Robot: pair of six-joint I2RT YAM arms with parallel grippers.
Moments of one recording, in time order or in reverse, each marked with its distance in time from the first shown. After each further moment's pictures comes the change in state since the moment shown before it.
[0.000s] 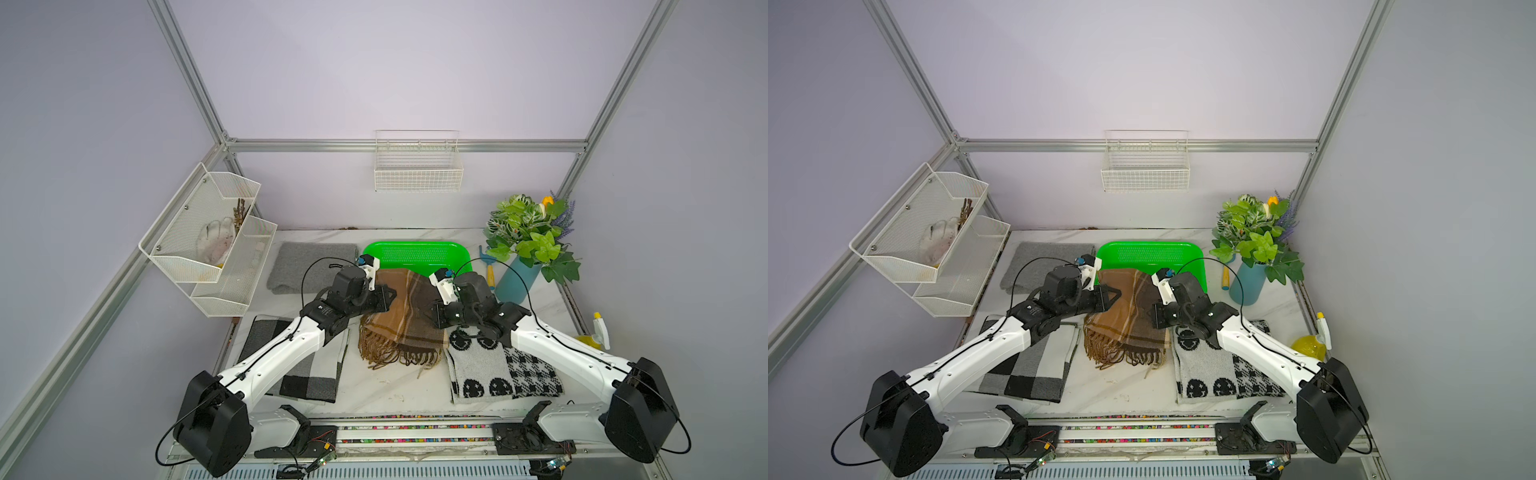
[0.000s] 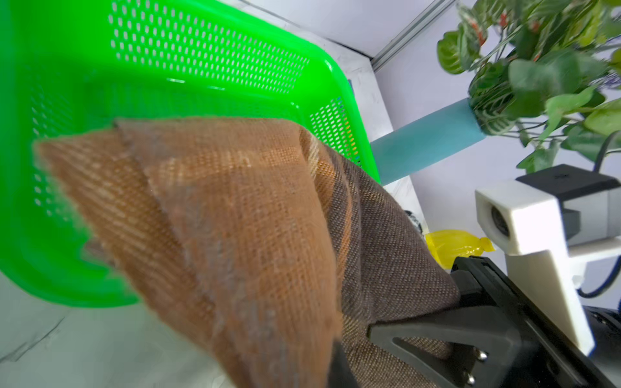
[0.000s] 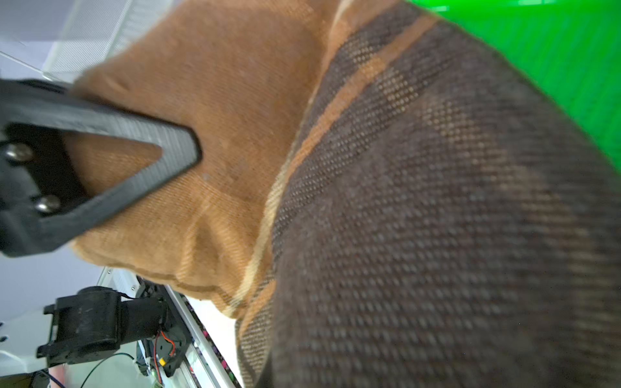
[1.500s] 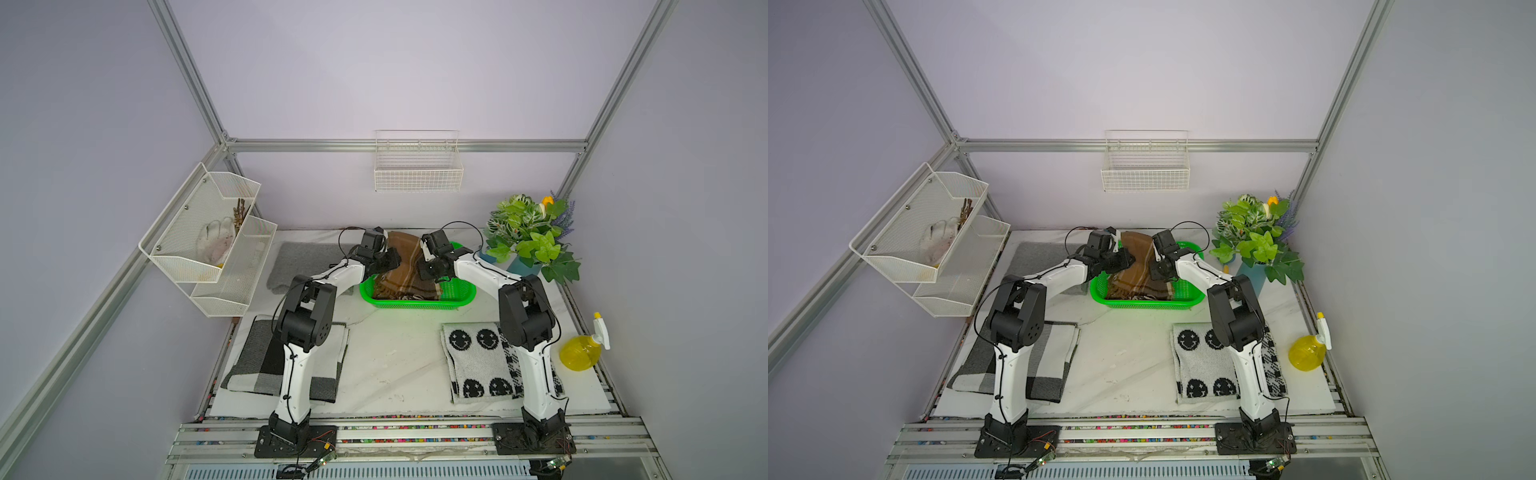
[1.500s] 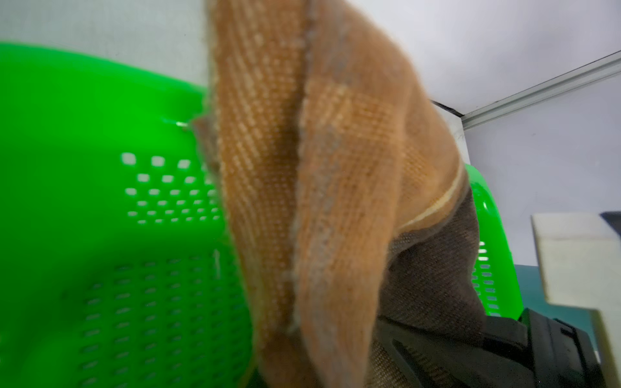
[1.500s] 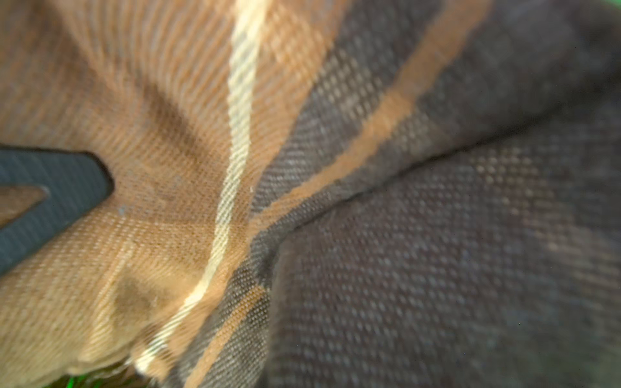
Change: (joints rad) left arm 0.170 0.902 0.642 0.112 0.050 0.015; right arm -0.189 0.877 0.770 -0.215 0.304 -0.244
